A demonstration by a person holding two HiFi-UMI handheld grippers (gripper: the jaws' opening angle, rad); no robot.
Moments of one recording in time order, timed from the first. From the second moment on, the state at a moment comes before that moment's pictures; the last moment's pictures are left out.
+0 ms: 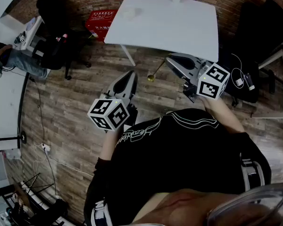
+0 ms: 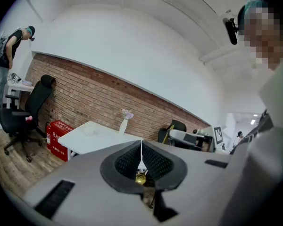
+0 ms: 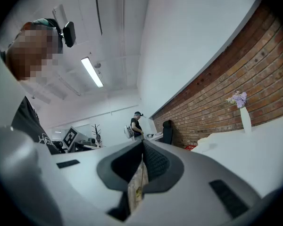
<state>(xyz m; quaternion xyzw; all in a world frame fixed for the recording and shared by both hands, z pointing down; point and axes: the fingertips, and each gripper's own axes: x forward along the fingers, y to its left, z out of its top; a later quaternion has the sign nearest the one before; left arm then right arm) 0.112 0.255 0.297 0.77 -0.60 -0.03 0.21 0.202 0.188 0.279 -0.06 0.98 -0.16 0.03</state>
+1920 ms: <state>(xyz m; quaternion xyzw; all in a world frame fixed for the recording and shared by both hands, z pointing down) 0.017 0.030 0.358 0.77 -0.59 -0.04 0.25 0.112 -0.047 0.333 -0.09 0.97 -0.21 0.03</state>
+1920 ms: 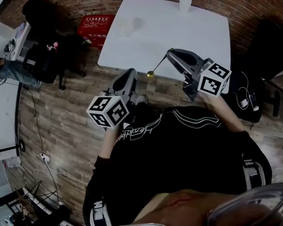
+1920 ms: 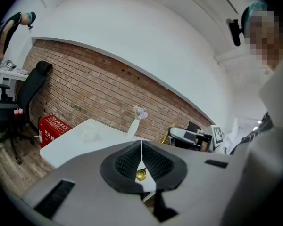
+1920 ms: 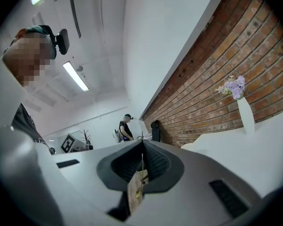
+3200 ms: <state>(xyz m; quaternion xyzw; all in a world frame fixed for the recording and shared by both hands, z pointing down) -0.193 -0.198 0.398 0.83 -0.47 0.02 0.31 -0.084 -0.249 0.356 -0.24 0.94 -0.23 0.03</state>
